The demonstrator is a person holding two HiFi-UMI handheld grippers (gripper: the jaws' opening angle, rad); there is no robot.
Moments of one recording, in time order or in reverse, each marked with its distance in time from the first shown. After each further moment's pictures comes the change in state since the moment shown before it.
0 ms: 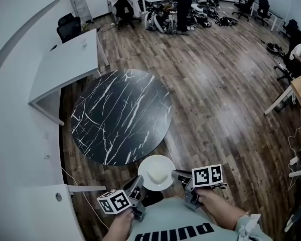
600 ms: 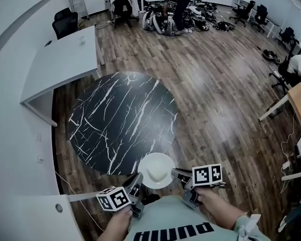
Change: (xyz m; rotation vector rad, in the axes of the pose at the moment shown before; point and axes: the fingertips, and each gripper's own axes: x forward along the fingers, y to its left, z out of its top) left arm 0.018 0.046 0.083 -0.007 0.029 -0.068; right arm 0.068 0.028 0.052 -0.004 -0.022 -0.075
